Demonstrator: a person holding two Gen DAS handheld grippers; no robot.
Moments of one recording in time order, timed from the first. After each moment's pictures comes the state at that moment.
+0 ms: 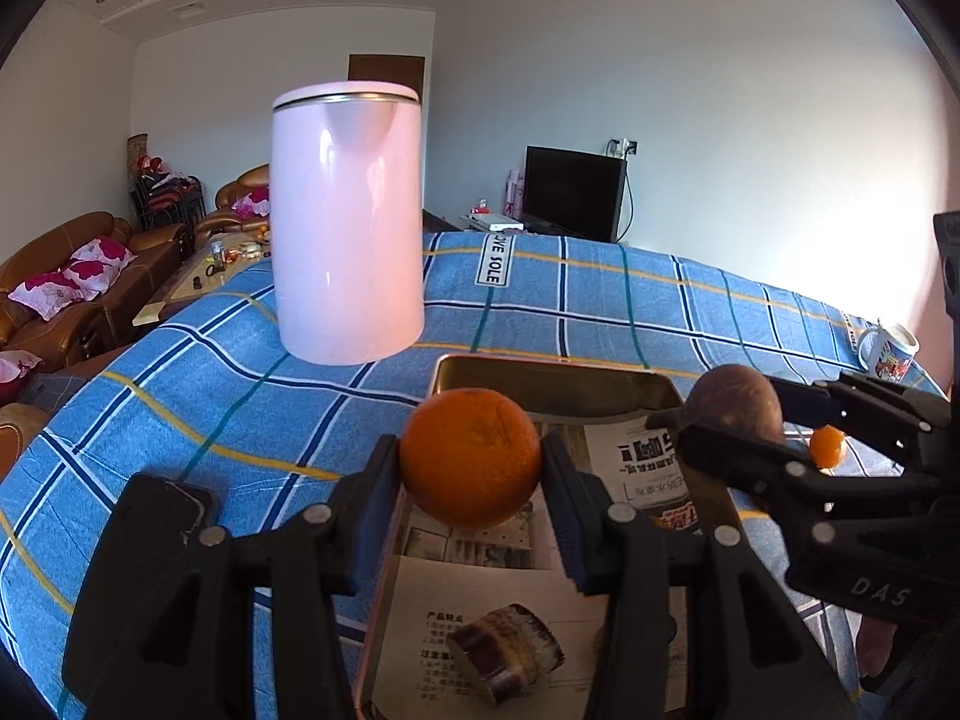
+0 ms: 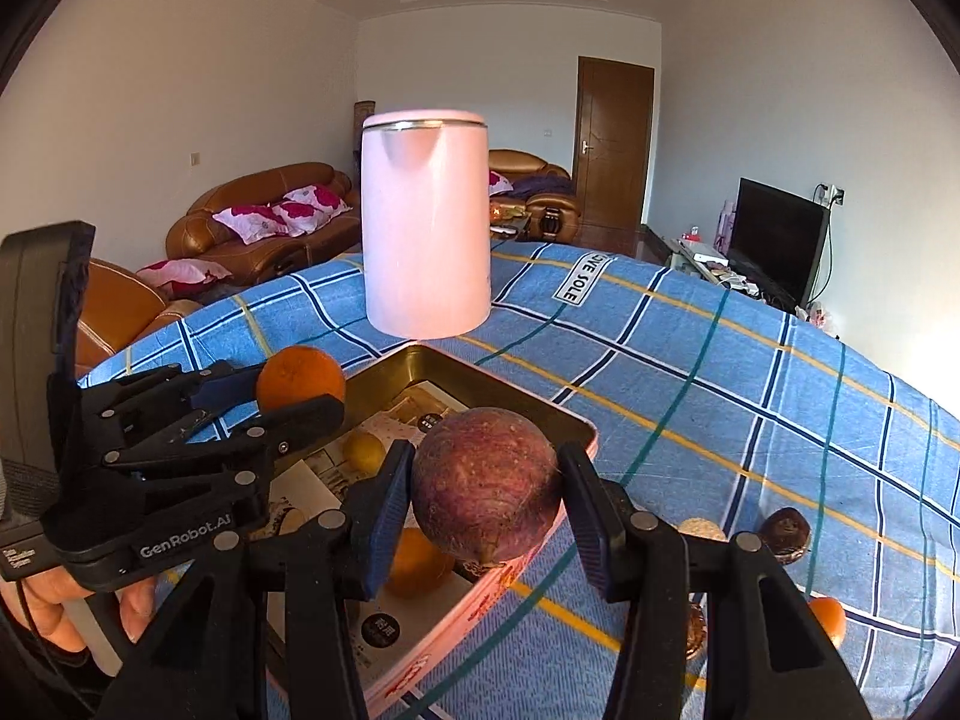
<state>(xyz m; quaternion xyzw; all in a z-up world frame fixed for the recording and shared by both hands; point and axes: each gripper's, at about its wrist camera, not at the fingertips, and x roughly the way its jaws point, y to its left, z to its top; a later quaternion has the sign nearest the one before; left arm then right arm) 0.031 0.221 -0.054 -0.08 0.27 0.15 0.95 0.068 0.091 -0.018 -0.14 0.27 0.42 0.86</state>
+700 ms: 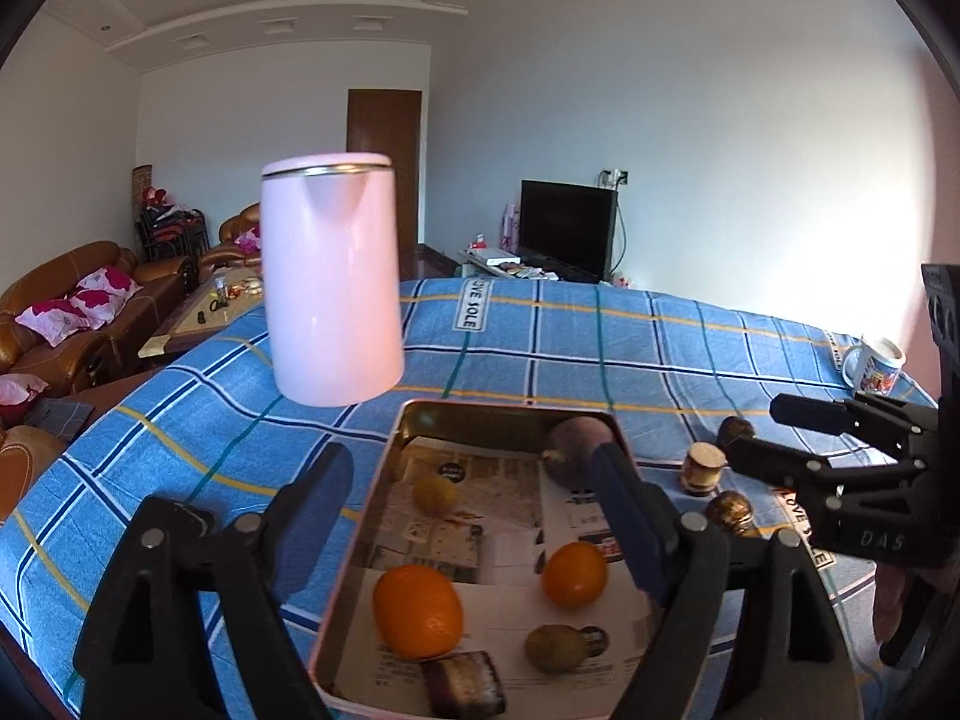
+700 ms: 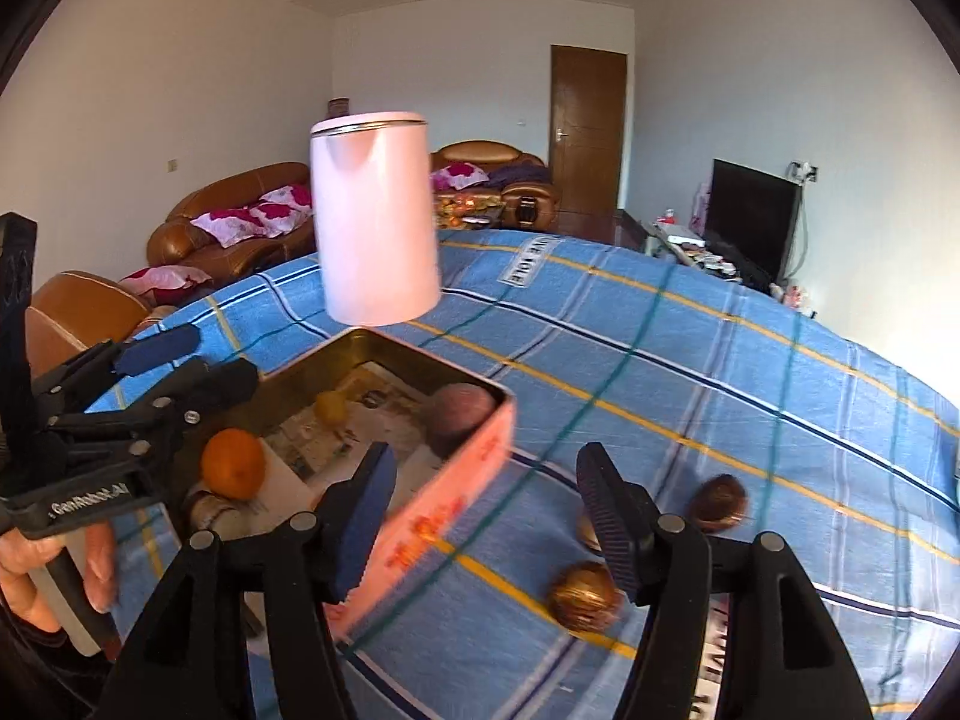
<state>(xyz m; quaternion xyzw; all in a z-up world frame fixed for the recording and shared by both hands) 0.018 0.178 -0.024 -0.06 0.22 0.15 0.96 0.084 0.028 -0.010 -0.13 0.28 0.38 0.87</state>
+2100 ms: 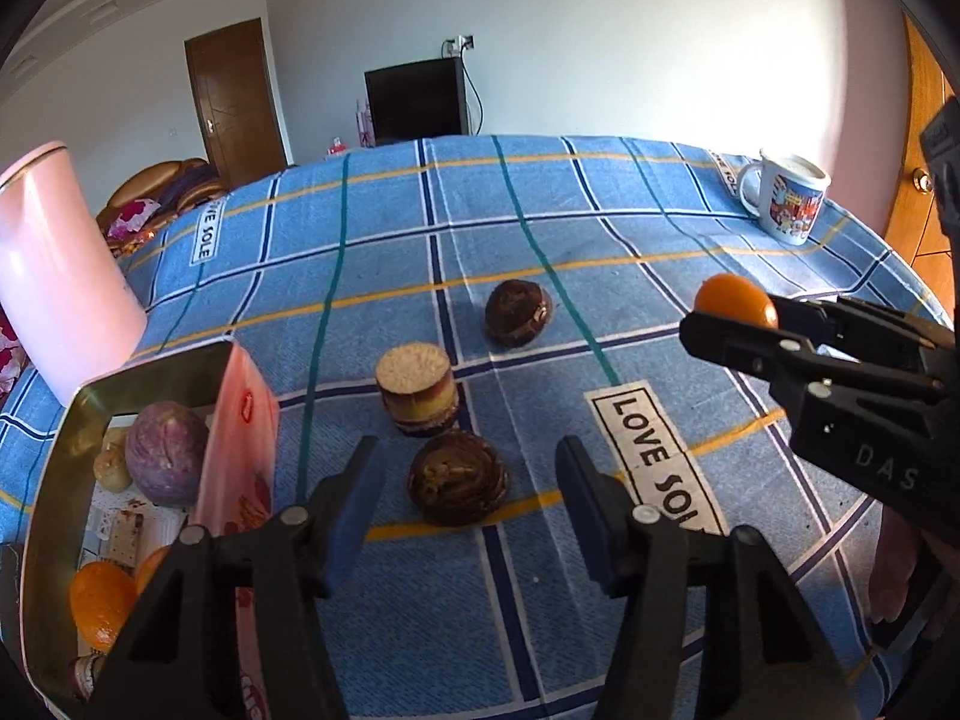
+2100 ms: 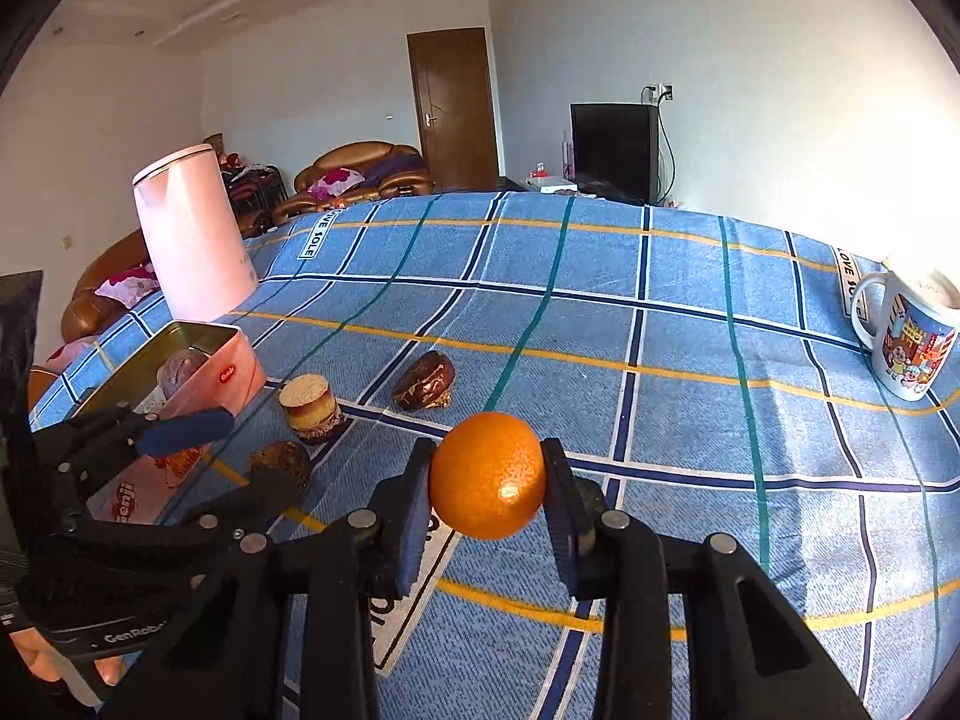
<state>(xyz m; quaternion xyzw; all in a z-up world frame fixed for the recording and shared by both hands) 0.125 0.034 -0.074 0.01 0.38 0.02 0.92 0.123 -0.111 -0.037 -0.05 0.33 0.27 0.90</state>
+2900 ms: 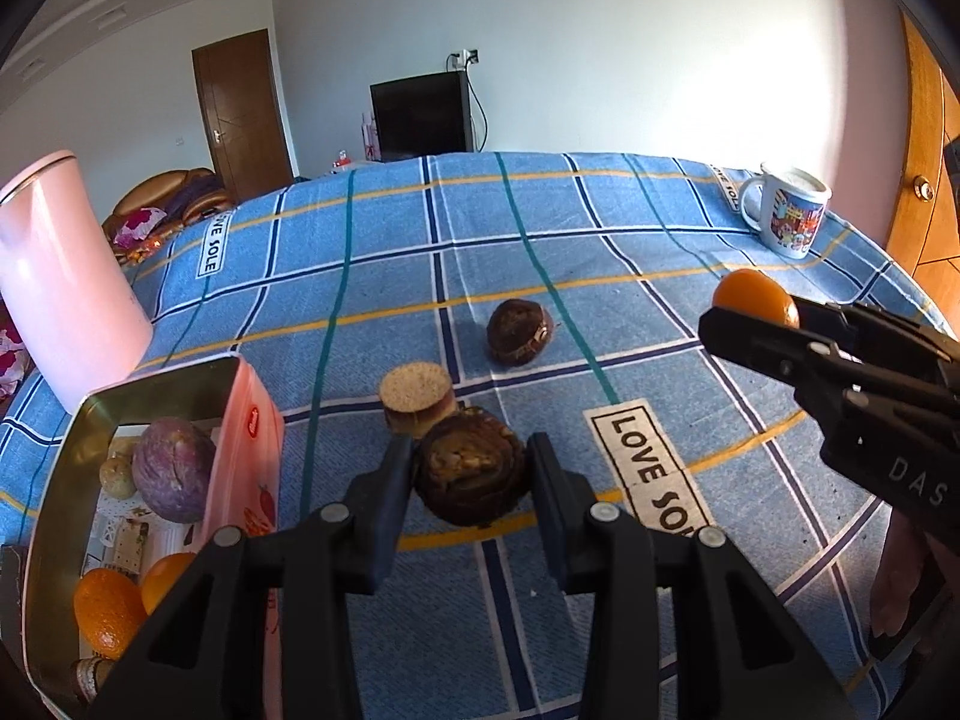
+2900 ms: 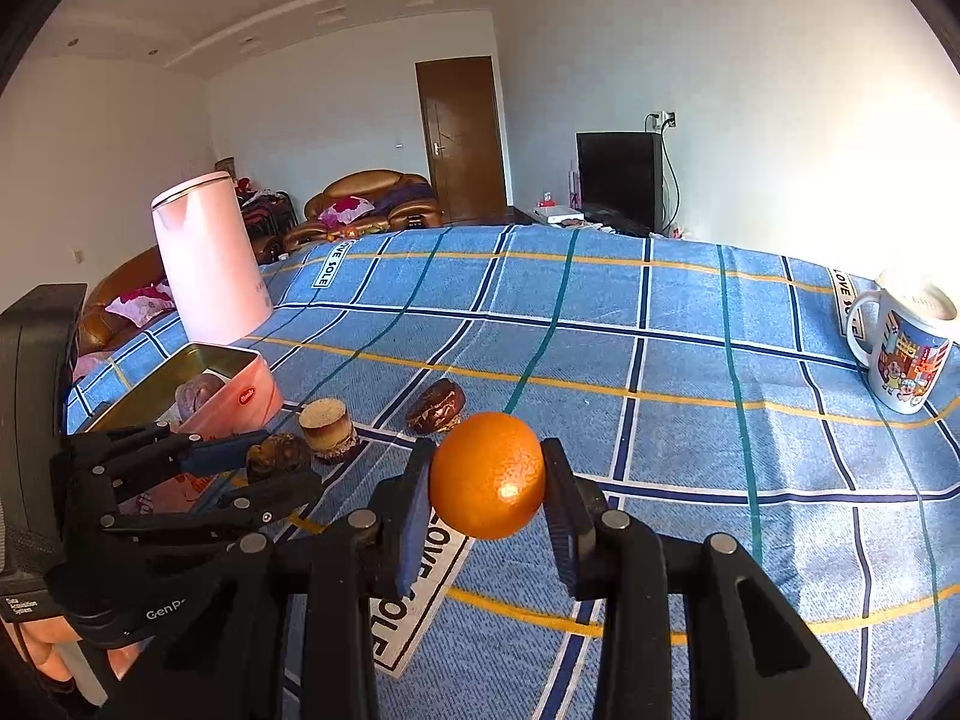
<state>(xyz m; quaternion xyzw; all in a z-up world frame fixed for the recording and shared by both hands) 0.121 0.031 -0.068 0.02 0.35 0.02 0.93 0.117 -0.114 -0.033 -0.03 0.29 0.29 0.91</state>
